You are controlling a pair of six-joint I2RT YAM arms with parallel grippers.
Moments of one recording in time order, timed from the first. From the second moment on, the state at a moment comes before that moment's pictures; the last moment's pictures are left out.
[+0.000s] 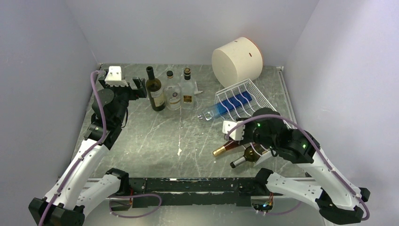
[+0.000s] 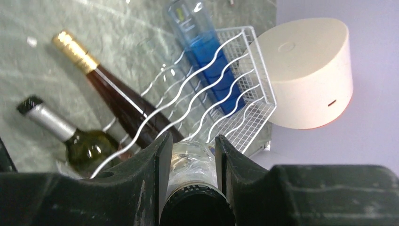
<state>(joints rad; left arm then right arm) -0.33 0.87 0.86 0.05 -0.26 -0.10 0.88 0.77 1.19 -1.11 0.17 -0.93</state>
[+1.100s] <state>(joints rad) -0.33 0.85 0.87 0.05 -0.25 -0.10 0.65 1.46 1.43 0.00 0.52 -0.02</state>
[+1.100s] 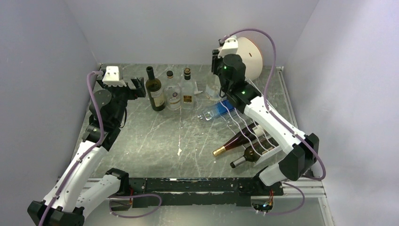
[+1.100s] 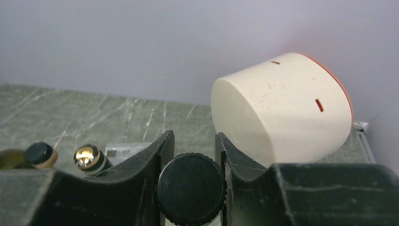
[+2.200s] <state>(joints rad) -0.33 0.86 0.87 0.05 -0.25 -0.10 0.57 1.82 1.53 0.20 0.38 0.05</state>
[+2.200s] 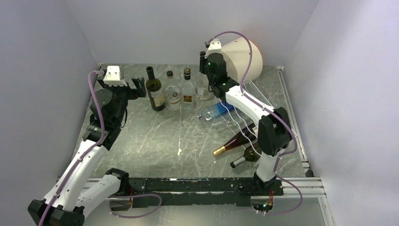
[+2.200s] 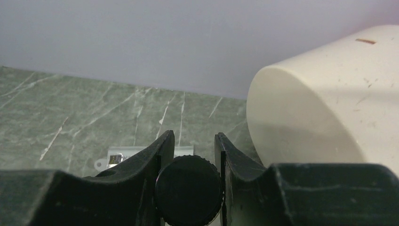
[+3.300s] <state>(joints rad) -0.33 0.86 0.87 0.05 -0.25 -0.10 0.60 1.79 1.17 0.58 0.29 0.00</state>
